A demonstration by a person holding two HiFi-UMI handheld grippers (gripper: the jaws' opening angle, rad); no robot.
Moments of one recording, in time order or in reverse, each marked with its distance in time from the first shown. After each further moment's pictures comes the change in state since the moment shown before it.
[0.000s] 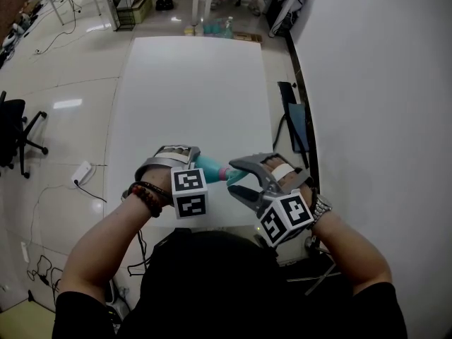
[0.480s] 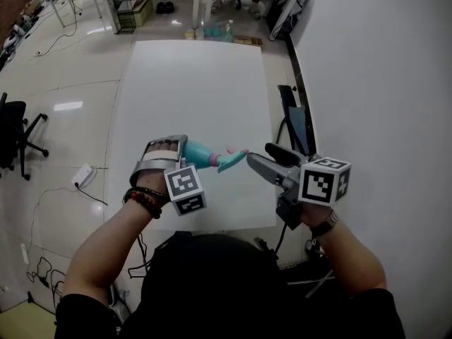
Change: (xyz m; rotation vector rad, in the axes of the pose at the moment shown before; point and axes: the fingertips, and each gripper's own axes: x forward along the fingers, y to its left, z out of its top) left arm -0.004 0.057 -0.036 -0.093 0.108 0.321; right arm -0.044 -0.086 -0.057 1.531 -0.314 -0.069
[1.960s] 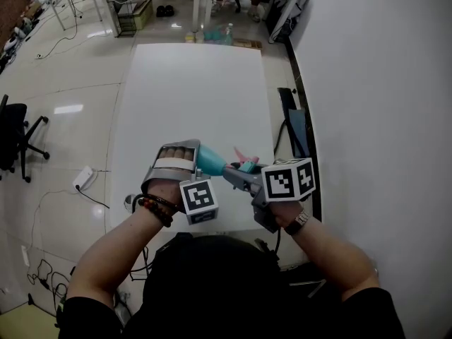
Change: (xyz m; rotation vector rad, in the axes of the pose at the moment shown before) left arm -0.012 0.003 0.029 0.125 -0.004 0.133; right arm 0.061 0.019 -0.067 0.104 0.232 0.078
